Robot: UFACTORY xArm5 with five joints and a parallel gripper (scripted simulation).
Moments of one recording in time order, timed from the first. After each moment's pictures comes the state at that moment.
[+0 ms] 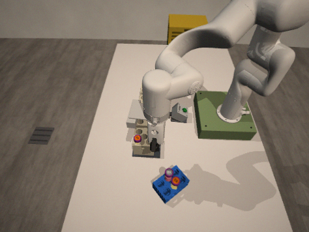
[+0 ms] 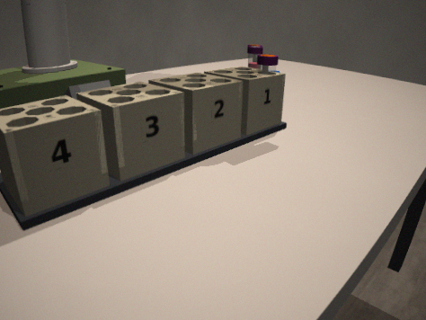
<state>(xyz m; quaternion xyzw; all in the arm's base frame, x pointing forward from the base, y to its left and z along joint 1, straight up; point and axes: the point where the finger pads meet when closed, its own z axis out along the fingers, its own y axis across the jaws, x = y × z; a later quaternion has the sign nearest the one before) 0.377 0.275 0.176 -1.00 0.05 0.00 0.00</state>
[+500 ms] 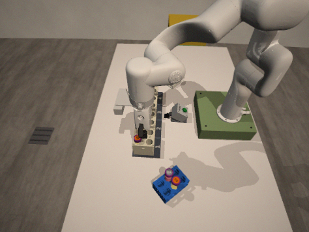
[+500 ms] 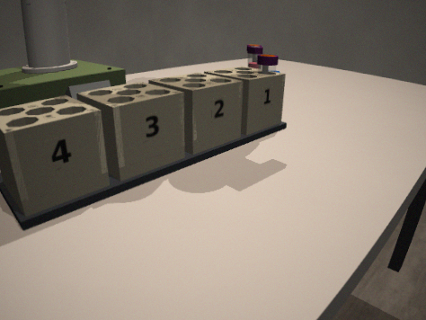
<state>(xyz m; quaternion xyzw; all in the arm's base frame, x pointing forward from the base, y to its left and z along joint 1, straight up) 0.422 0.223 0.176 -1.00 0.02 0.00 0.00</state>
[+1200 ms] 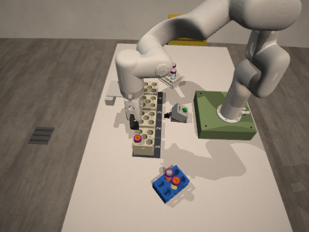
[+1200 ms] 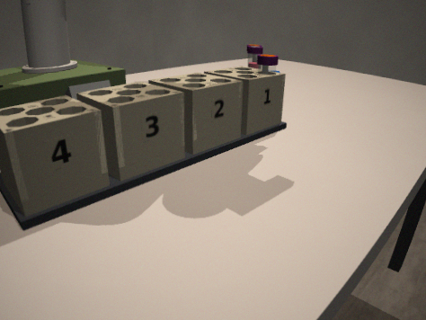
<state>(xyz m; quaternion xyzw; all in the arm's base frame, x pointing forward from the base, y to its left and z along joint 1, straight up) 0.455 0.186 0.176 -1.00 0.02 0.00 0.00</state>
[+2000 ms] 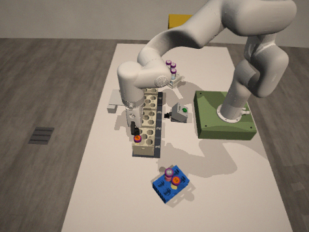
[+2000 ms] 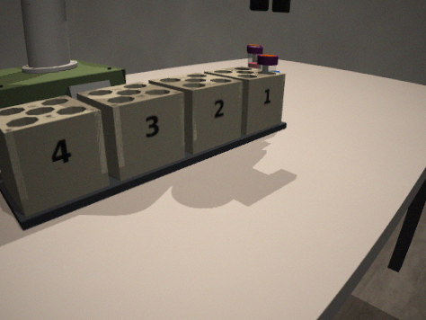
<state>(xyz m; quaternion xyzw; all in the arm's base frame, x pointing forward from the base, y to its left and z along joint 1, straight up) 0.455 0.186 0.137 -1.00 0.02 0.00 0.00</state>
